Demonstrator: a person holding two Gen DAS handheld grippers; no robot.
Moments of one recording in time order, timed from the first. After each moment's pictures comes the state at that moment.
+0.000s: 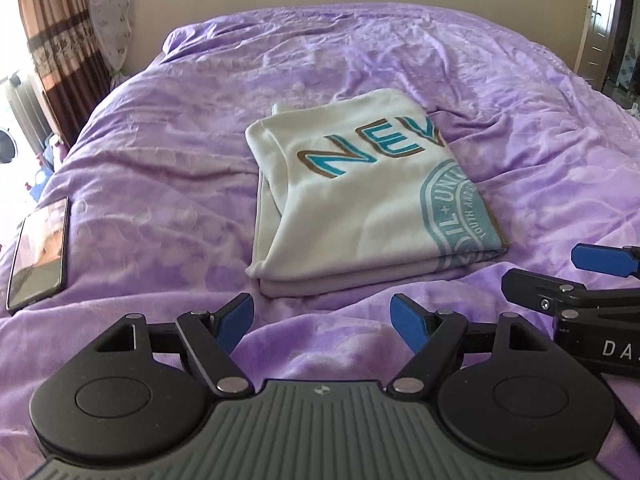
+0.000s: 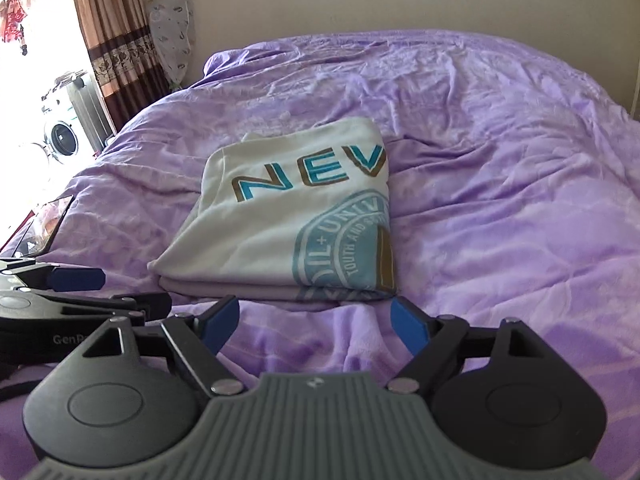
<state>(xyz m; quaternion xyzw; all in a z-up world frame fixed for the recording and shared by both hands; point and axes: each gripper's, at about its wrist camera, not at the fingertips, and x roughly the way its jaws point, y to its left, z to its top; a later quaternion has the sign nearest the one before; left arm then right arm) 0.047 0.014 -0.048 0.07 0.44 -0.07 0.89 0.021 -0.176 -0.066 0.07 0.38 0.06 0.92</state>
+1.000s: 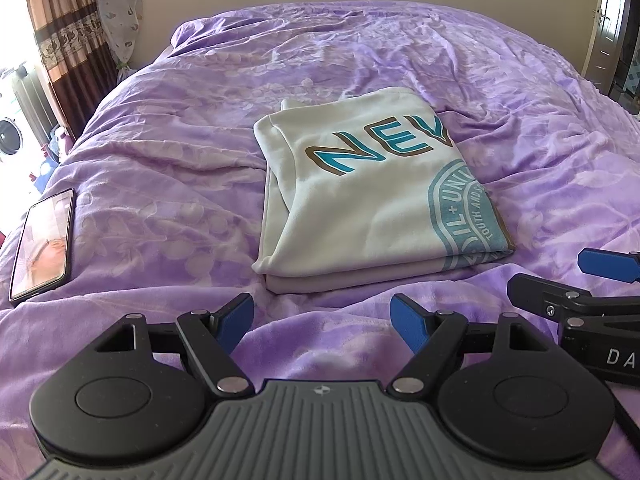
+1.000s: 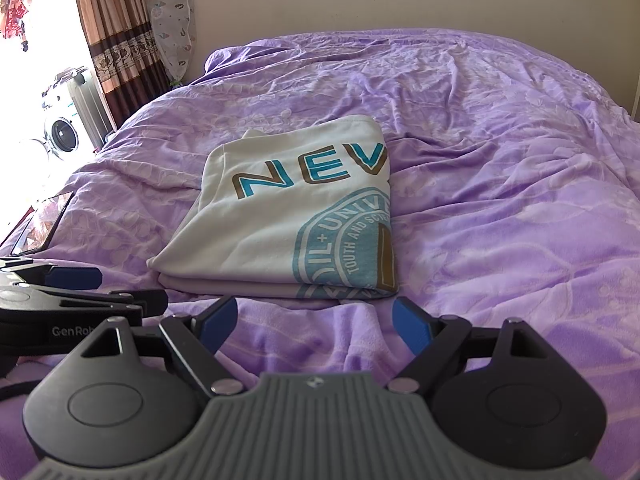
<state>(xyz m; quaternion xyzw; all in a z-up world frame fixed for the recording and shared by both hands) 0.050 0.018 -0.047 0.06 0.44 -0.07 0.89 0.021 -0.173 -0.068 0.06 0.39 0.06 0.92</state>
